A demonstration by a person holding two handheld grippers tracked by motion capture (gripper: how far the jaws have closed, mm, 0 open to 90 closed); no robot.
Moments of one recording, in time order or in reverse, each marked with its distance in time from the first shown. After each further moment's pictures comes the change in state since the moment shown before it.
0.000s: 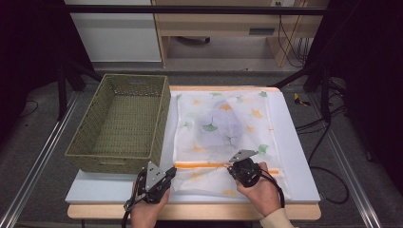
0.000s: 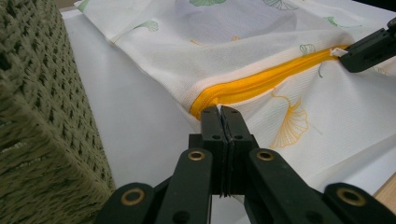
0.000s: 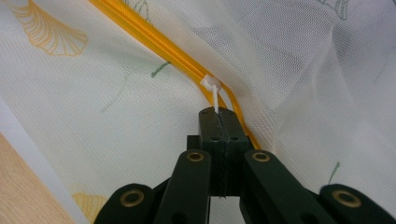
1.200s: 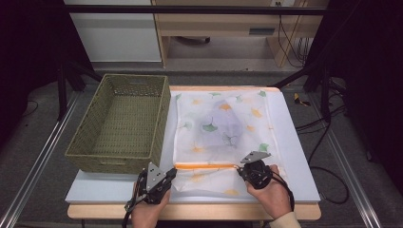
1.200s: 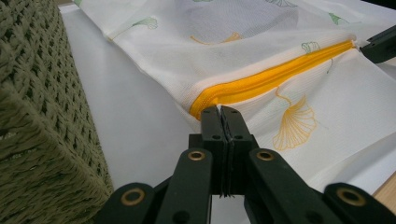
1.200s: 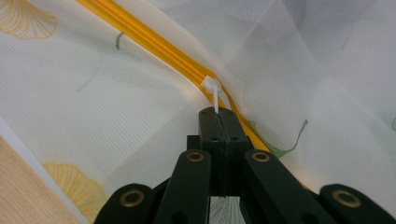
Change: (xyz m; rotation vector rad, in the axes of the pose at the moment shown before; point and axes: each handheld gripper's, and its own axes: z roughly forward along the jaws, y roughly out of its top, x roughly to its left) left arm 0.001 -0.003 0.001 0.006 -0.001 -0.009; right arm -0.018 -0.021 -0.012 -0.004 -0.022 0.043
